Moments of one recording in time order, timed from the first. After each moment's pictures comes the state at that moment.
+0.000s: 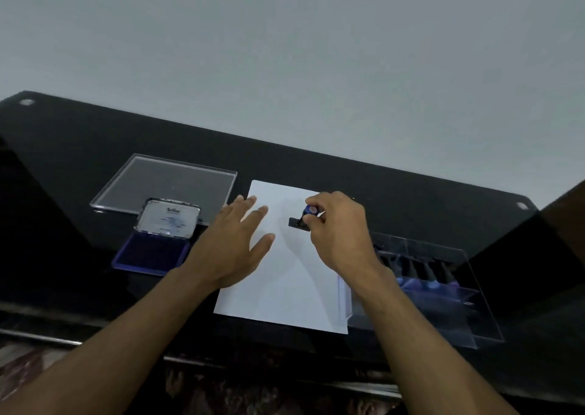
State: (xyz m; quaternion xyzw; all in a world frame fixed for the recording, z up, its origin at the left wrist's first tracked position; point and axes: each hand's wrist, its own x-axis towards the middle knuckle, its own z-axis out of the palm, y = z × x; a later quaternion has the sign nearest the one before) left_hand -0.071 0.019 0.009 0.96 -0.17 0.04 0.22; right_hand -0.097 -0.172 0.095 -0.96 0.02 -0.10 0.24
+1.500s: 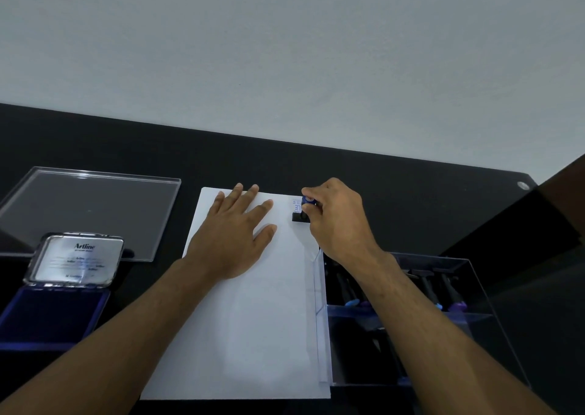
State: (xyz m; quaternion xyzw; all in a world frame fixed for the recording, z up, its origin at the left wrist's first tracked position) left_hand 0.031 -0.057 -0.031 0.96 -0.24 0.01 0.14; right_hand -0.006 -0.248 0.049 -0.97 0.02 -0.08 0.23
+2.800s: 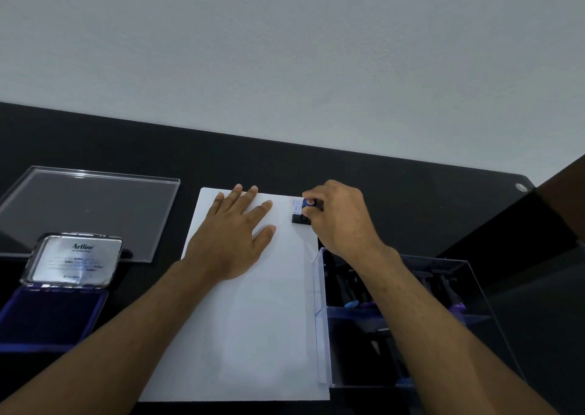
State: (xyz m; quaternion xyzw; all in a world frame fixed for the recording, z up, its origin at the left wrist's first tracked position) left_hand 0.031 -0.056 -0.032 0.96 -0.24 0.01 0.14; right_hand 0.001 -0.254 0.051 -0.98 0.03 -0.06 0.21
